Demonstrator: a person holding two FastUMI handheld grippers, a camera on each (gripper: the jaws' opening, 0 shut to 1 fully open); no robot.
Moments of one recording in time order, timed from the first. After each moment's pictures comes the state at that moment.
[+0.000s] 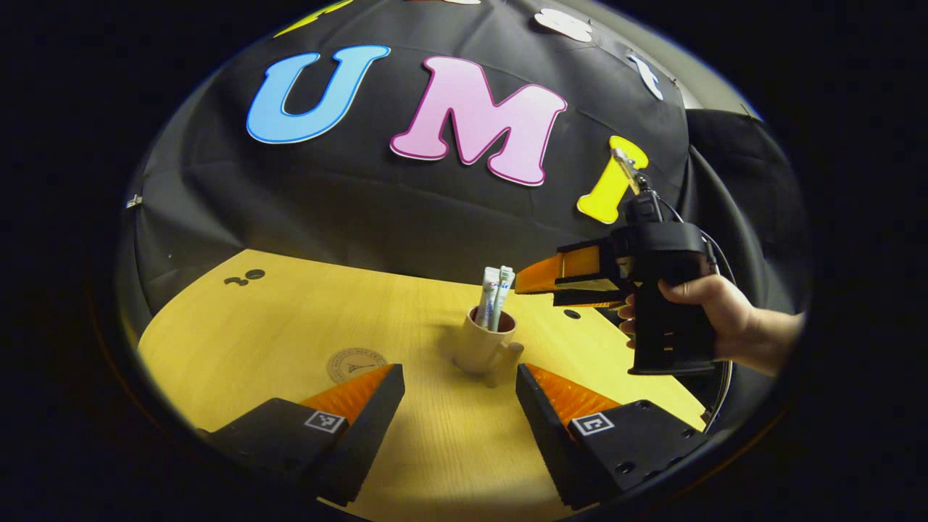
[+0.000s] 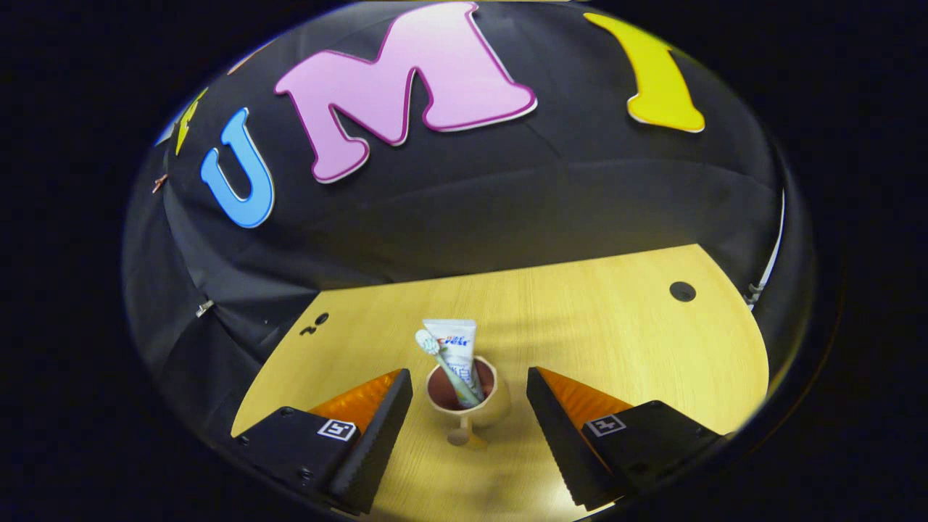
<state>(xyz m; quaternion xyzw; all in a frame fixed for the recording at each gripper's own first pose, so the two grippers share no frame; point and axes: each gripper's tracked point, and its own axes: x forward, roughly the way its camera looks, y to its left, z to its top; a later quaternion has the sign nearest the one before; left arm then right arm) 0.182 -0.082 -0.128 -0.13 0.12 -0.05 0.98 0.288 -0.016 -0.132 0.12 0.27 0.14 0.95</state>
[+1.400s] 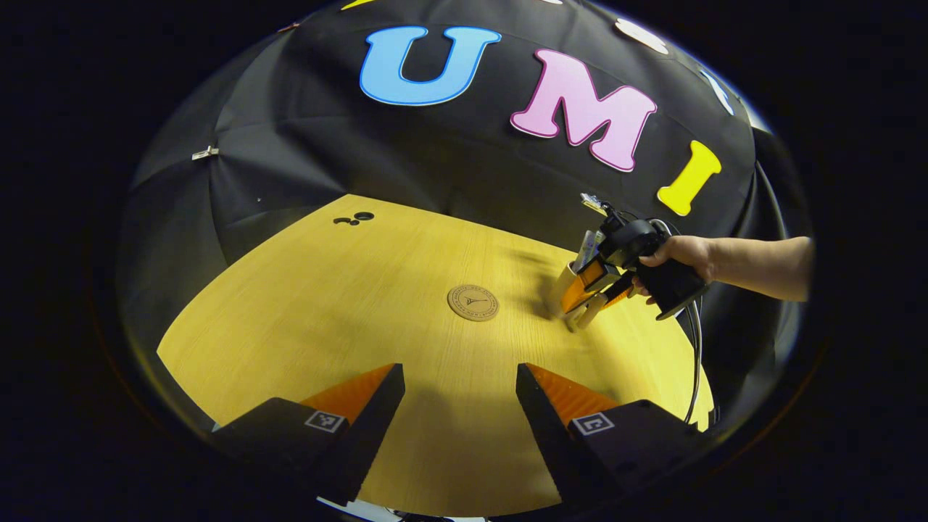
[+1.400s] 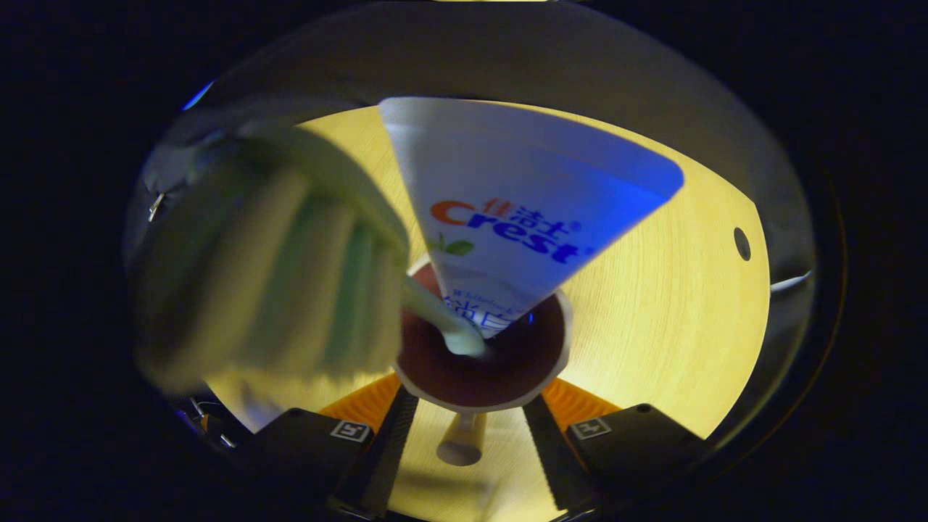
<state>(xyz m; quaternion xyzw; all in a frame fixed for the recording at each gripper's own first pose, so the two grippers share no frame) 0.077 0.011 -0.179 -0.18 0.23 0.07 0.96 0.291 0.015 -0.271 -0.02 0.57 0.13 0.81</state>
